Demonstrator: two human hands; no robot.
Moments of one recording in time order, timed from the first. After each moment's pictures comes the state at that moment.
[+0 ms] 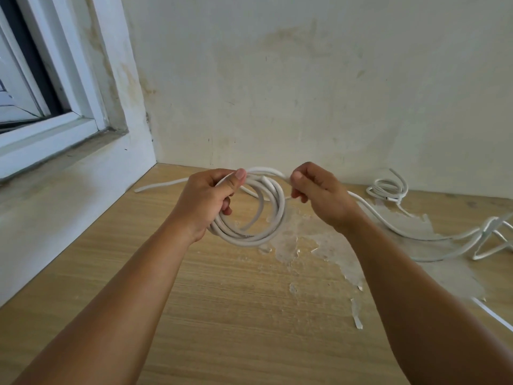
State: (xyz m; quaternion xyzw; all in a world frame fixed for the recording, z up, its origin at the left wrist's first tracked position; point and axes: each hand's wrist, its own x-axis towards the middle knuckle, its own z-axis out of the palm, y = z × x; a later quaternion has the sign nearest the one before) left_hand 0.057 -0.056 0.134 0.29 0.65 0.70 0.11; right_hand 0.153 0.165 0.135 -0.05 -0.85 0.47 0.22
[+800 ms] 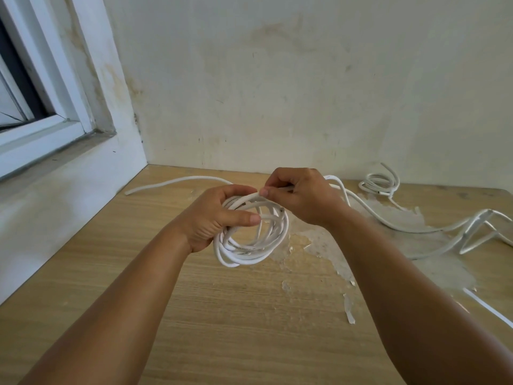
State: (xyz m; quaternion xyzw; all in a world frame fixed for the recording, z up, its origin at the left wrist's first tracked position) left_hand 0.054 -0.045 0.114 0.33 0.64 0.63 0.29; right_hand 0.152 0.153 0.145 0.01 -0.92 0.34 0.21
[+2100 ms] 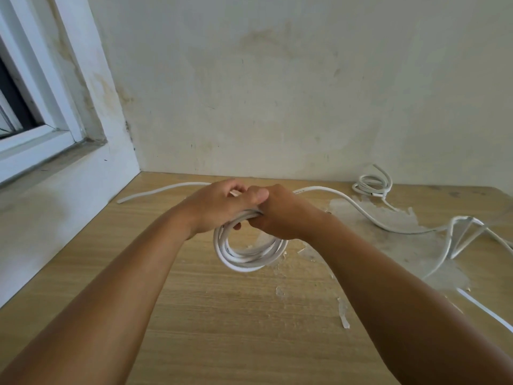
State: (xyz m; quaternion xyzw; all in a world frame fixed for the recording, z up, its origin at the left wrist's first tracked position) left_hand 0.062 -0.028 0.154 0.38 0.80 0.41 0.20; right_hand 0.144 0.128 0.147 0.04 -0.99 0.13 0.08
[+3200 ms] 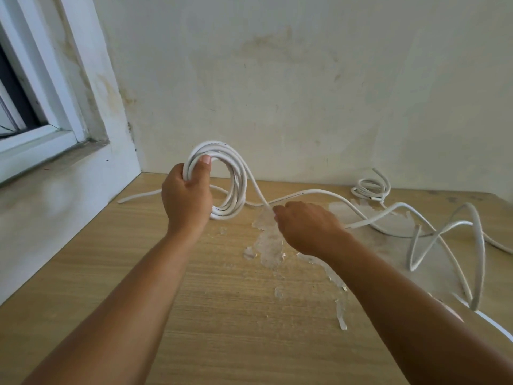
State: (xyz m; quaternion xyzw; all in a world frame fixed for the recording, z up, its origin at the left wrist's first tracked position) left_hand 0.052 -0.021 0.131 0.11 0.71 0.67 -0.17; right_hand 0.164 0.160 0.114 -0.09 -0.99 -0.03 0.08
